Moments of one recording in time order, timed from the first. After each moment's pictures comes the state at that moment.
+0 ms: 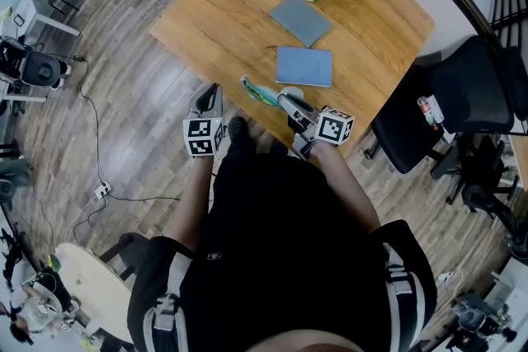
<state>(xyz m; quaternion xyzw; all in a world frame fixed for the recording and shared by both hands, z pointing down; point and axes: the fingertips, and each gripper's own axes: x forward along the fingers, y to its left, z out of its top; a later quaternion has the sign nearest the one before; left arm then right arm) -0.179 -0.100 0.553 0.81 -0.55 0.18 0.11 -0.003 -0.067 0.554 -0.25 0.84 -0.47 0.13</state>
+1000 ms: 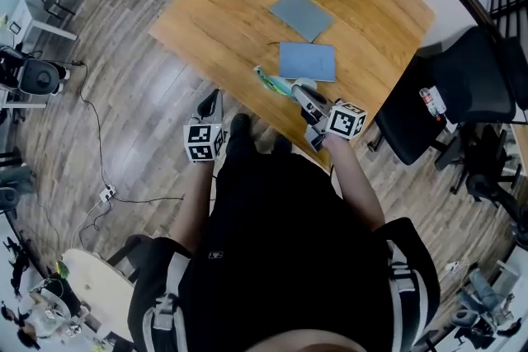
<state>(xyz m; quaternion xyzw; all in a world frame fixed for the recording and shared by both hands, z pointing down) -0.192 -0.085 0.565 0.82 -0.53 0.18 0.13 0.022 -0.083 0.552 -0.31 0.84 -0.43 0.12</state>
